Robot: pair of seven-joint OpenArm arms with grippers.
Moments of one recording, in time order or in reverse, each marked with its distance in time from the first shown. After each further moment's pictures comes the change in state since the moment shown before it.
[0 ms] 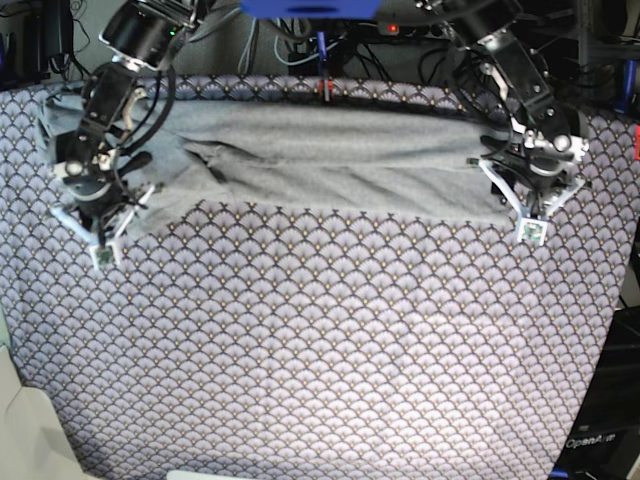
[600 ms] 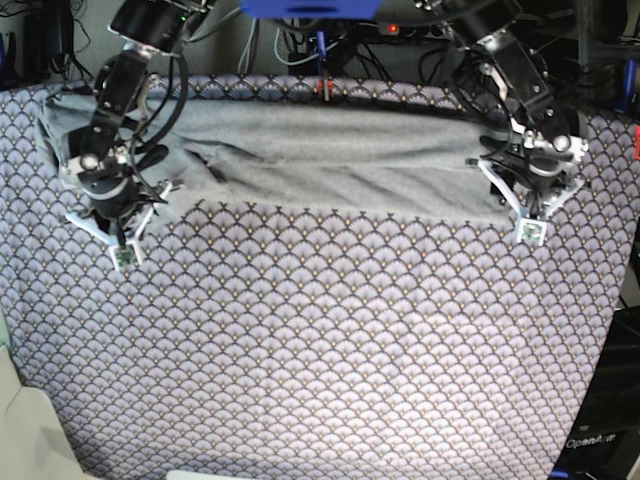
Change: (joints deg) left arm 0.0 0.1 -0.1 0.0 0.0 0.0 0.0; right arm -2.4 -1.4 -3.3 2.0 0.1 0.0 0.0
